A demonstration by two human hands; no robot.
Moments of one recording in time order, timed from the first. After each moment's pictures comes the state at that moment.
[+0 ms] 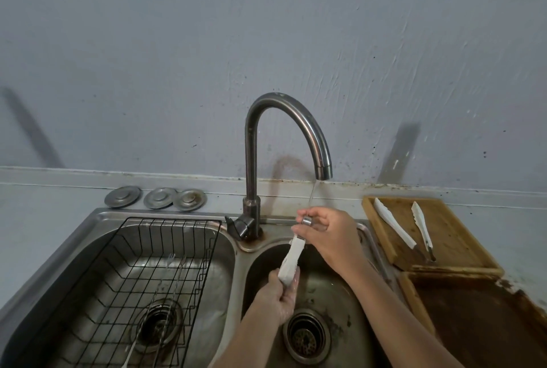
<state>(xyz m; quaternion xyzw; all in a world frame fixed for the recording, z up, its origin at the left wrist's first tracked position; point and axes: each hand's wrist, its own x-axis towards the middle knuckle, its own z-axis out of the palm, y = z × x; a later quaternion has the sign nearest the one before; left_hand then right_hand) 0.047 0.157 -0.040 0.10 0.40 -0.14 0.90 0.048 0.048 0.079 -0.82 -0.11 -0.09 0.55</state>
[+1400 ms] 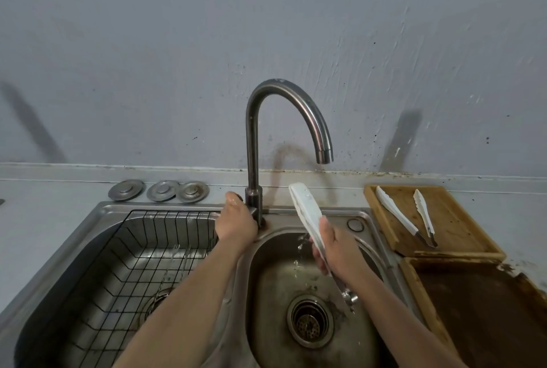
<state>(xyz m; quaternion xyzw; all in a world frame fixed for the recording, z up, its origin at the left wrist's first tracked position) 0.100 0.229 0.019 0.94 0.19 0.08 0.28 0.037 0.040 0.040 -0.82 0.02 0.06 0.57</state>
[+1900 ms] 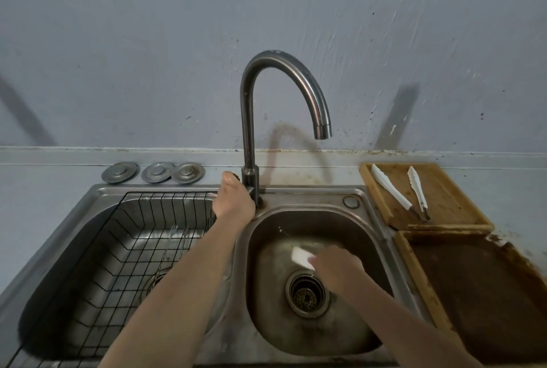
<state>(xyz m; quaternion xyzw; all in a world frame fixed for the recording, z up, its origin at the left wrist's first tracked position) 0.098 0.230 0.016 0.93 0.21 0.09 0.28 0.013 0.031 -0.018 -0.99 -0.08 0.11 0.04</state>
